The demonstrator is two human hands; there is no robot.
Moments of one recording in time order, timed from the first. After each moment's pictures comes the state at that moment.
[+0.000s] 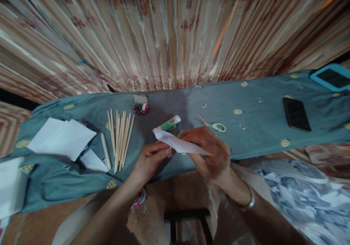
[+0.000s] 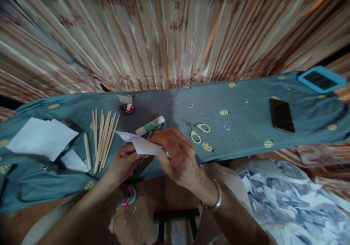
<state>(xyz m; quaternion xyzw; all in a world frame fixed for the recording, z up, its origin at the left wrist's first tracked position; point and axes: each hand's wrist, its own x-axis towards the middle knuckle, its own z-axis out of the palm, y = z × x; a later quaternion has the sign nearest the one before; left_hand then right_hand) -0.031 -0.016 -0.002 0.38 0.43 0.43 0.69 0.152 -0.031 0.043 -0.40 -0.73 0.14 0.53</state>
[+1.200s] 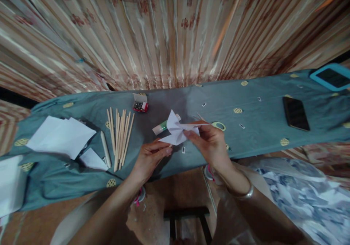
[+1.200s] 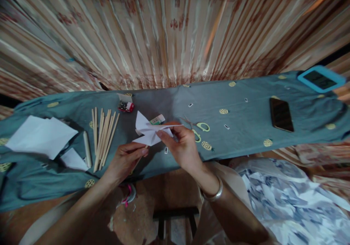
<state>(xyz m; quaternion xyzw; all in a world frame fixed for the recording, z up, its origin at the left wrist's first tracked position) -0.031 -0.017 -0.004 0.39 0.47 0.43 0.67 0.150 -0.015 0.024 -0.49 -0.47 0.46 0.58</state>
